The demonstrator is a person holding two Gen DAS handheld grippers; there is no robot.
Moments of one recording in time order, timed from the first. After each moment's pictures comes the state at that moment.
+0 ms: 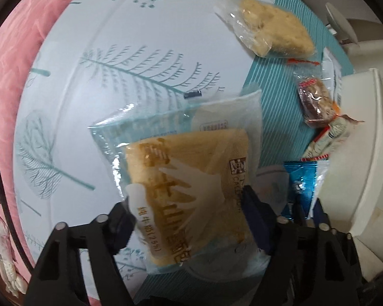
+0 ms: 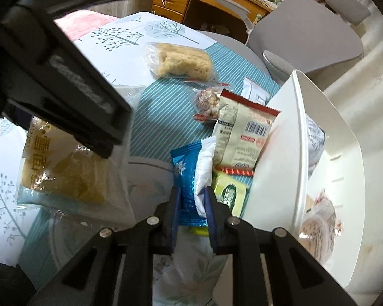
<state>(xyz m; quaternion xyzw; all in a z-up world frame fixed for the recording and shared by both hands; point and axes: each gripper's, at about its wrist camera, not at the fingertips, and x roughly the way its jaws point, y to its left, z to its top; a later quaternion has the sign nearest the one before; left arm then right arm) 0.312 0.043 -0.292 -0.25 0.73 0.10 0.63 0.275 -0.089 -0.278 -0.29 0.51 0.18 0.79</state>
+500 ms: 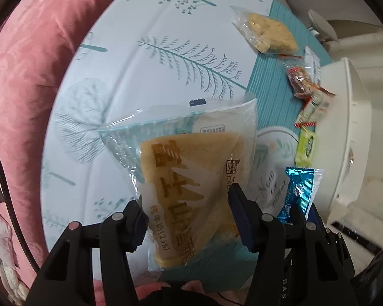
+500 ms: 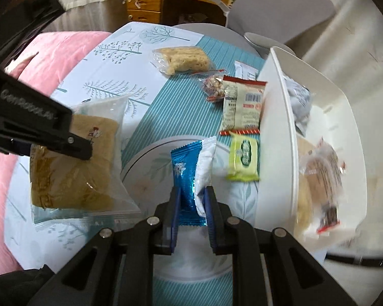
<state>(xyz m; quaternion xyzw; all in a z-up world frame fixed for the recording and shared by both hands) 0.235 0.085 -0.244 -0.25 0.71 0.06 0.65 0.217 -0.086 -0.230 -0.18 0.56 0.12 0.80</state>
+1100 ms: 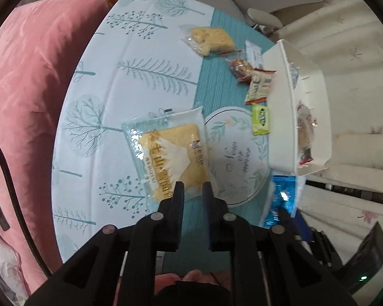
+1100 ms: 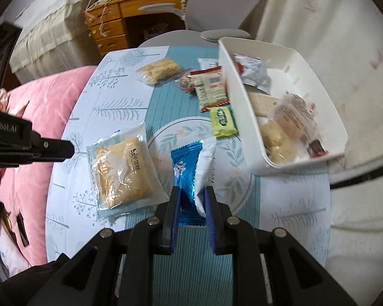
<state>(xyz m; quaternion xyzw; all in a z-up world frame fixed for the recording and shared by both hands) 0.193 0.086 -0.169 -0.22 0.68 -0.03 0.70 0.145 -0.118 -0.168 -0.05 0.57 0.05 0.82</state>
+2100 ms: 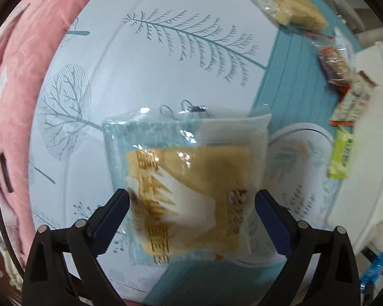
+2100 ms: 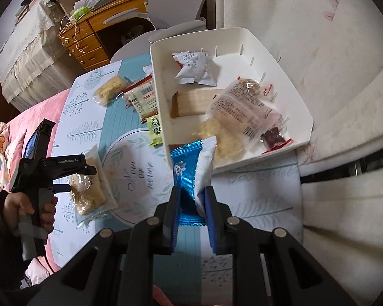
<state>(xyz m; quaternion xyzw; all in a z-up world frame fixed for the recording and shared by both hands) 0.238 0.062 -0.297 -0.20 0.73 0.14 0.63 0.193 -0.256 -0.150 0.01 0.60 0.05 0.80</state>
